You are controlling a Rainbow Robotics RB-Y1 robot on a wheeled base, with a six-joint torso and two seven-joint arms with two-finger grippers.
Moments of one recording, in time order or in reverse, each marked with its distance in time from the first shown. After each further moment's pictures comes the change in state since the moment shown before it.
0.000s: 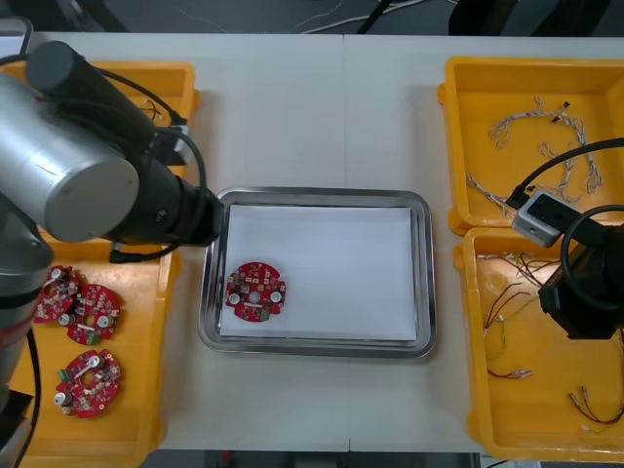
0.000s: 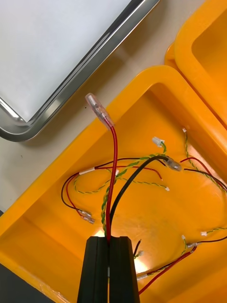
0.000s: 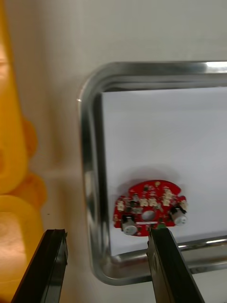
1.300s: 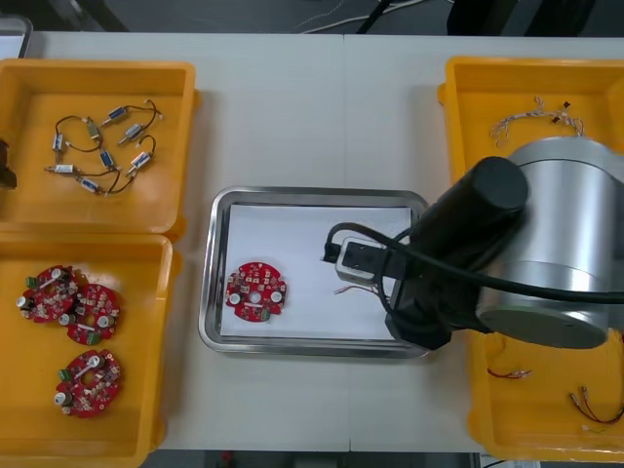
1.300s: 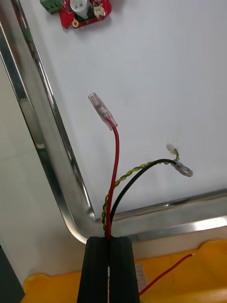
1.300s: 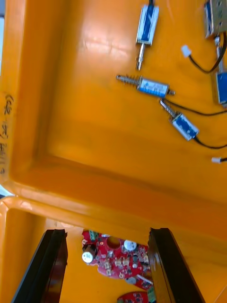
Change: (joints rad) right arm -0.439 0.140 0.712 0.144 0.172 -0.126 0.000; left arm -0.078 0.279 0.449 0.548 0.012 -0.033 -0.347
